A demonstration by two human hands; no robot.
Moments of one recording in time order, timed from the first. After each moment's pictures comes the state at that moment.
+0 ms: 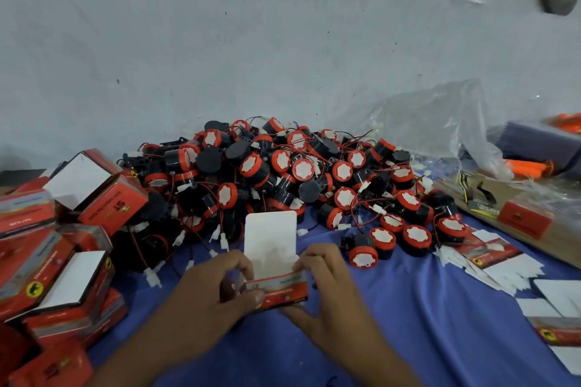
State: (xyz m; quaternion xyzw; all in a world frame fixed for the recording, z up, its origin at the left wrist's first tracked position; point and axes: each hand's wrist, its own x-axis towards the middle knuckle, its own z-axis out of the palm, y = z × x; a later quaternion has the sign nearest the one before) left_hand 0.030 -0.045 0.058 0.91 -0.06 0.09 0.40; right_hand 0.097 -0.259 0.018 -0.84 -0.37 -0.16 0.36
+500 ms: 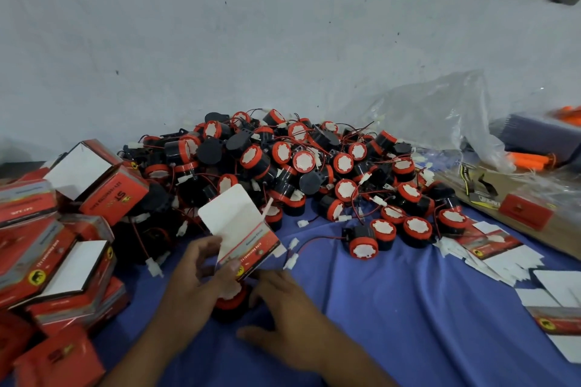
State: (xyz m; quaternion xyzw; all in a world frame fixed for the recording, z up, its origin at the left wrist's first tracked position) left_hand 0.053 -0.027 -0.005 0.73 0.04 0.21 0.65; right_hand 0.094 -0.219 -0.011 -0.84 -0.44 -0.03 0.31
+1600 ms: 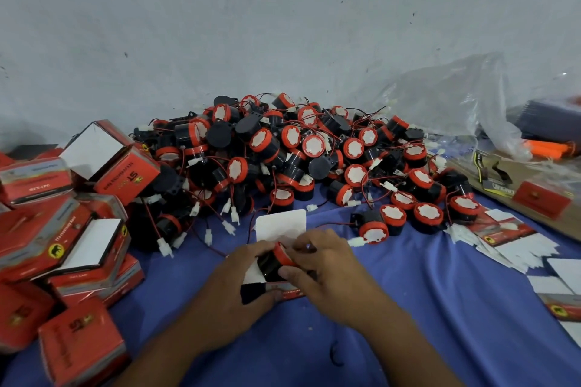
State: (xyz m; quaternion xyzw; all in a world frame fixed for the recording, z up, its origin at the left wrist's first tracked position) left_hand 0.043 -0.044 -0.023 0.89 -0.12 0.16 0.42; right_hand 0.106 -0.251 0.024 -0.88 -0.41 -0.09 0.23
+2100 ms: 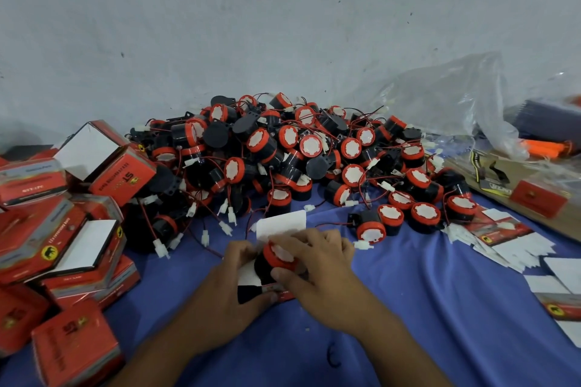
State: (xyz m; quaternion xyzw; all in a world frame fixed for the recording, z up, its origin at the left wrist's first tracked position) left_hand 0.046 -0.041 -0.027 0.88 -0.10 0.15 0.45; right_hand 0.093 -0.241 0.024 -0.90 -0.35 -0.10 0.25
